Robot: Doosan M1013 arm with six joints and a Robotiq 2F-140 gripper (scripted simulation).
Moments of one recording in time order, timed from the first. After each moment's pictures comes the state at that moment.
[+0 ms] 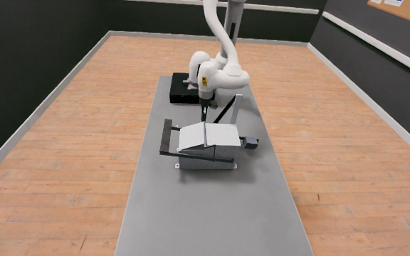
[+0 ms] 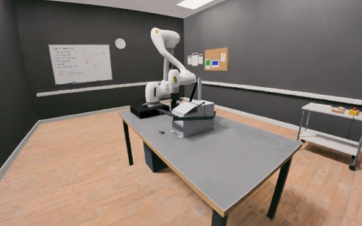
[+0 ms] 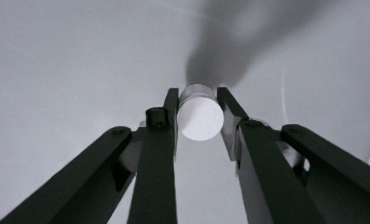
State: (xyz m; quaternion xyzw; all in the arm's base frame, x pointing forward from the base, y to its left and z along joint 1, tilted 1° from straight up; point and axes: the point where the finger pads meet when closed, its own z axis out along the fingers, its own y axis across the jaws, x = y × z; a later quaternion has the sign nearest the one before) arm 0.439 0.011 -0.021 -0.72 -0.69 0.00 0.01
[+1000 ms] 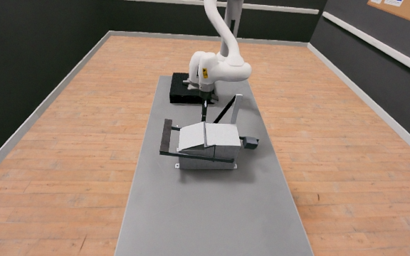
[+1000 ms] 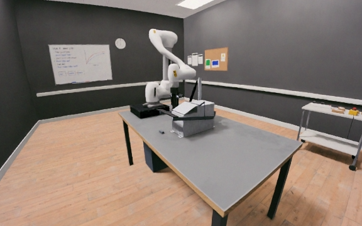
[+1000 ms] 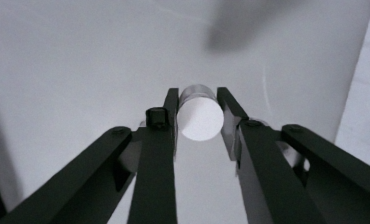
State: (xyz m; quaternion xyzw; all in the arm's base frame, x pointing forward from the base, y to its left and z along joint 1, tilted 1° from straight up) arm 0.440 0.011 0.029 -0.72 -0.69 0.00 0.01
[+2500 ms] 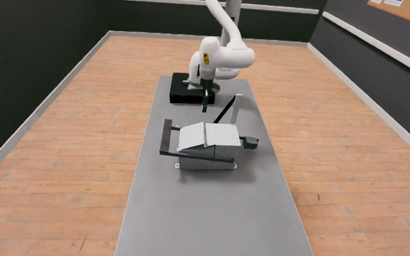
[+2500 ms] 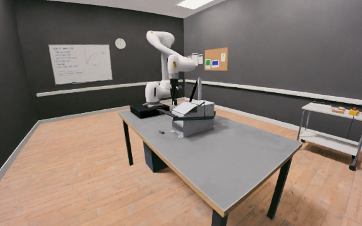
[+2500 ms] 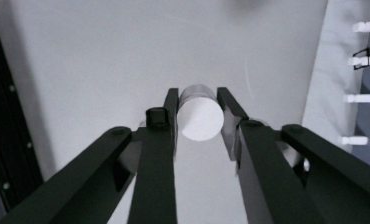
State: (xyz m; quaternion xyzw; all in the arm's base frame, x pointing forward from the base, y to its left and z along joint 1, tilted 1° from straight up) arm 0.441 0.010 0.108 -0.72 -0.69 0.00 0.01
